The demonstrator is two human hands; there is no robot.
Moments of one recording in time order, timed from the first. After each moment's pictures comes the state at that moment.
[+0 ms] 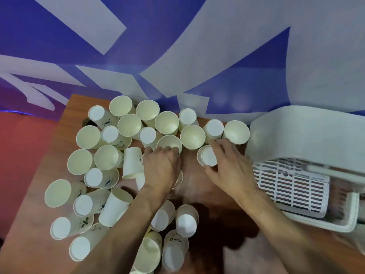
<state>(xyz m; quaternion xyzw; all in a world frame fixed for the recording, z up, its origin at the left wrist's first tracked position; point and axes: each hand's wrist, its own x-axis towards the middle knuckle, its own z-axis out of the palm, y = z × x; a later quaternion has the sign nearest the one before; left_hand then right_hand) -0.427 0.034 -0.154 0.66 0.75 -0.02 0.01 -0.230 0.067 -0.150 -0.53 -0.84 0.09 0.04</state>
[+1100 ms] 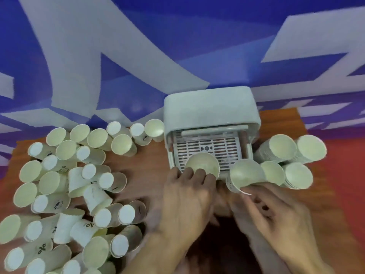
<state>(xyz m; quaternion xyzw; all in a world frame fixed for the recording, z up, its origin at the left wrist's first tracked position) -0.181 -0.056 0.000 0.84 0.54 0.03 0.07 0.017 -0.114 -0.032 -0.66 -0.67 0.16 0.30</state>
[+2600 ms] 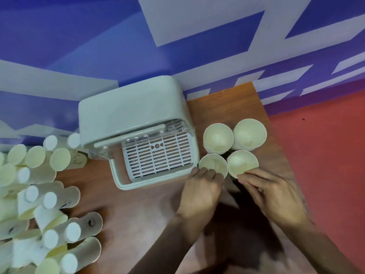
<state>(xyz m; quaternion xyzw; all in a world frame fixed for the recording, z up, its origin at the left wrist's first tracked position) 0.018 -0.047 -0.120 0.90 0.42 0.01 0.11 0.216 -0.109 -0.126 -0.67 -0.69 0.18 0.21</state>
